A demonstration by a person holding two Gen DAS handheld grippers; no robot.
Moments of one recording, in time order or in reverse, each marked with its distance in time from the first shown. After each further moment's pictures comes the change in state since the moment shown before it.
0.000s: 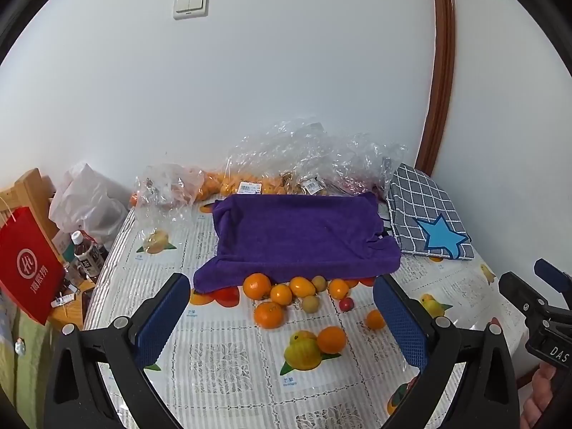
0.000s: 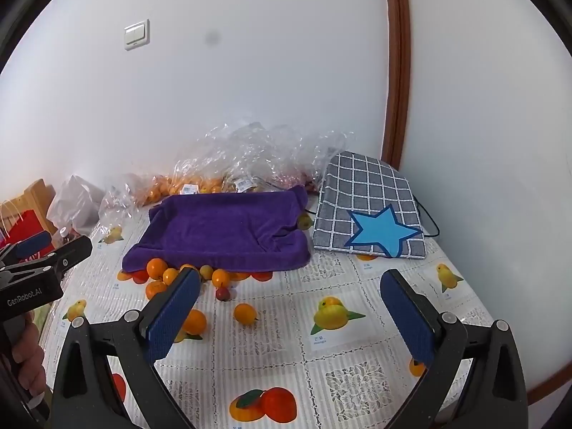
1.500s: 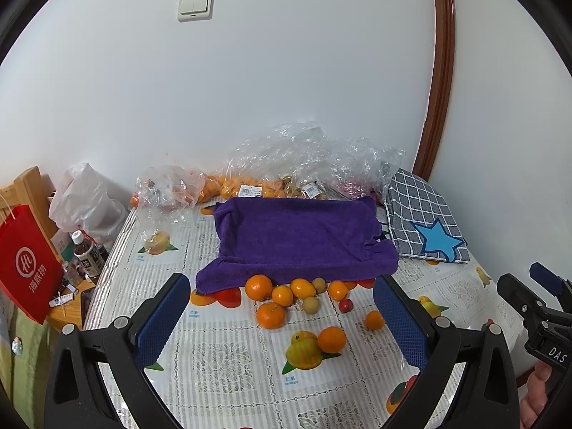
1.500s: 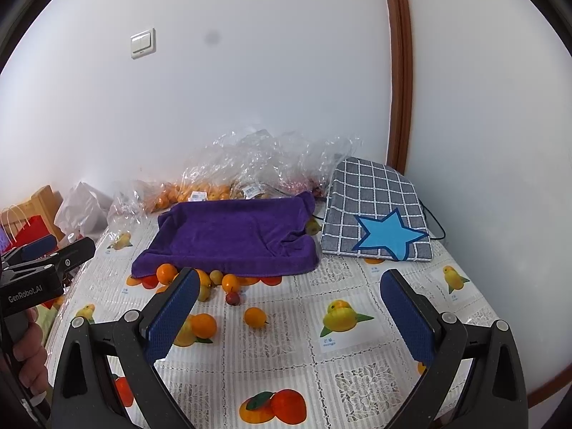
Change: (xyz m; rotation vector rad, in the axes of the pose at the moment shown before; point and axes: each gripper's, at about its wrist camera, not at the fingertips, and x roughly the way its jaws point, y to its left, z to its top) left arm -0.005 -0.003 0.004 -0.006 -0.007 -0.005; right arm -0.007 0.001 -0.002 0.025 -0.032 0.031
